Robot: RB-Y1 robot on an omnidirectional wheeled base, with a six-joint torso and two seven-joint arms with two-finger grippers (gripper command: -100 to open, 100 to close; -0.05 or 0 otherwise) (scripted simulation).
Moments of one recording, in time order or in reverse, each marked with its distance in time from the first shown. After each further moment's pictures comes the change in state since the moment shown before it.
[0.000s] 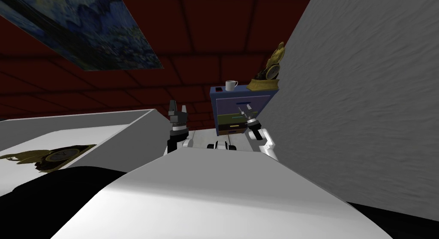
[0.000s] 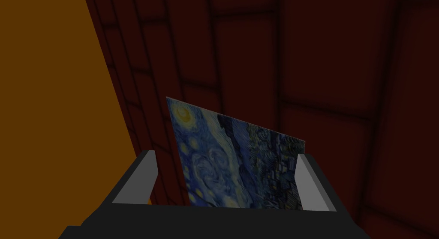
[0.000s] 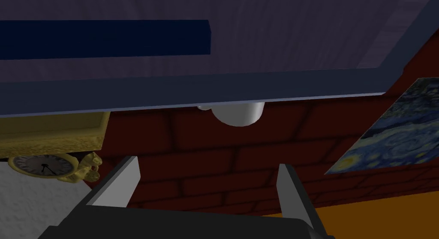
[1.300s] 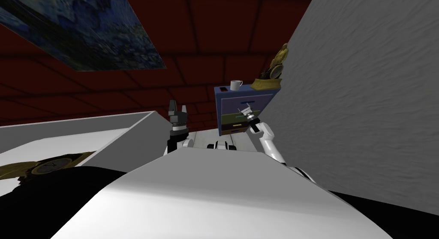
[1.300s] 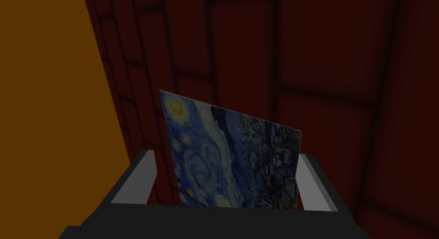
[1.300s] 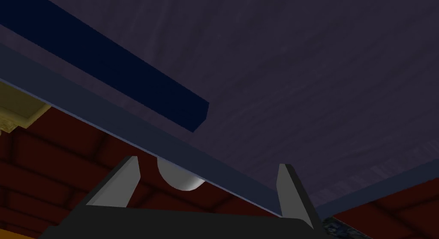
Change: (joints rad) left arm 0.000 0.000 0.000 0.000 0.000 0.000 0.000; right arm -0.186 -0.085 -0.018 0.235 0.255 0.087 0.292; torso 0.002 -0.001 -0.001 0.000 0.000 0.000
